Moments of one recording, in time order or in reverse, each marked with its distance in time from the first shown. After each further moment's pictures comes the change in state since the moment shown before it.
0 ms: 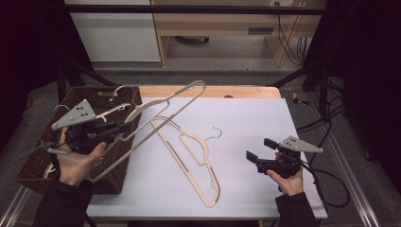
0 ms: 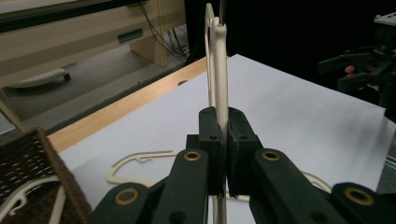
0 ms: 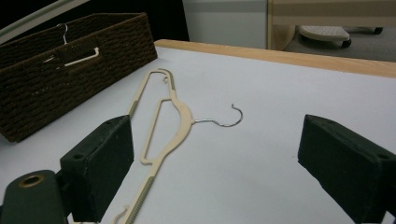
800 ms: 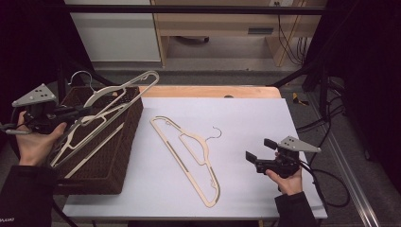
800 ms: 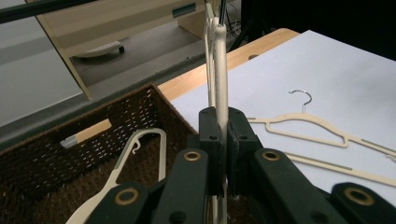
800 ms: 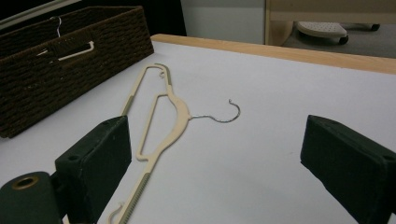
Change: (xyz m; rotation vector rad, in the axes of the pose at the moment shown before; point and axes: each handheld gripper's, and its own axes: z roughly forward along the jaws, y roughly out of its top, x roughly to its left) left arm 0.102 -0.026 -0.038 0.093 0.154 -0.041; right arm 0.001 -0.002 0.004 0.015 -0.013 -0.002
